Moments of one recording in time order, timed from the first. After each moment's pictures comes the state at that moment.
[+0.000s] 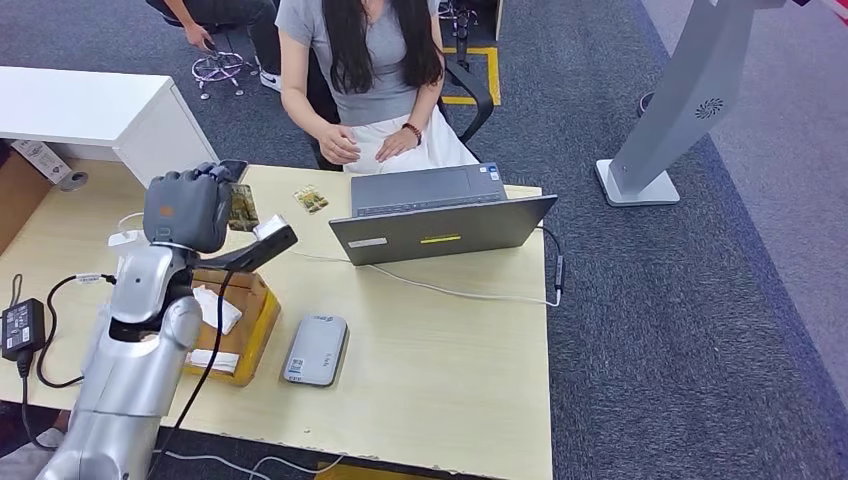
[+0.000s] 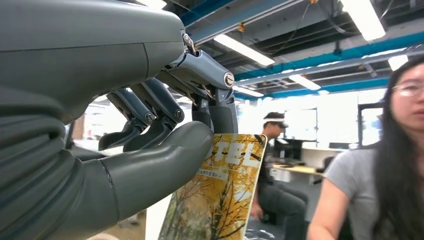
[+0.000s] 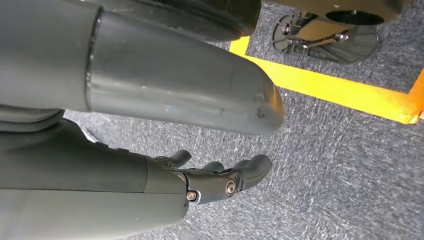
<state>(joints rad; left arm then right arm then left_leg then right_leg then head) -0.47 0.14 -0.16 -1.39 -1.31 0.12 0.13 -0.06 0.22 -0.69 -0.20 1.09 -0.23 0.08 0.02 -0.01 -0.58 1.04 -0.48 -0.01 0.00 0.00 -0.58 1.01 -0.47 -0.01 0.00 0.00</state>
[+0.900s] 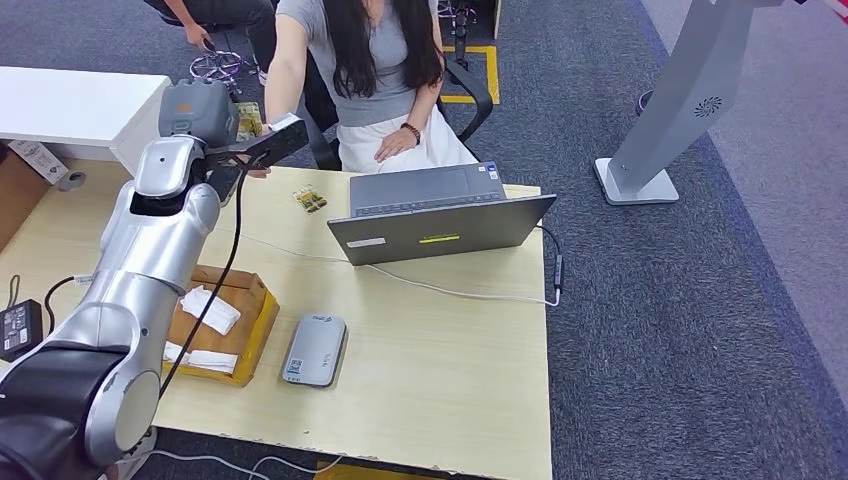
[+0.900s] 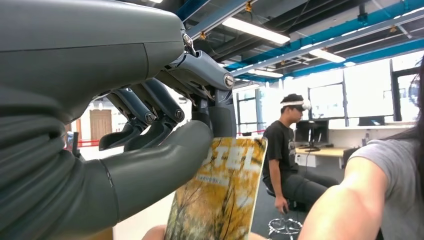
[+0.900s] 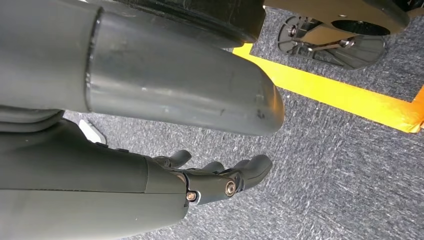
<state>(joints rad) -0.96 0.08 -0.21 -0.80 -1.41 0.09 0.22 -0.06 0.22 -0.69 -0.20 1.14 -0.21 0.09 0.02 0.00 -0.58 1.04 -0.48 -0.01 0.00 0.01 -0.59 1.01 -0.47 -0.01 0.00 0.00</state>
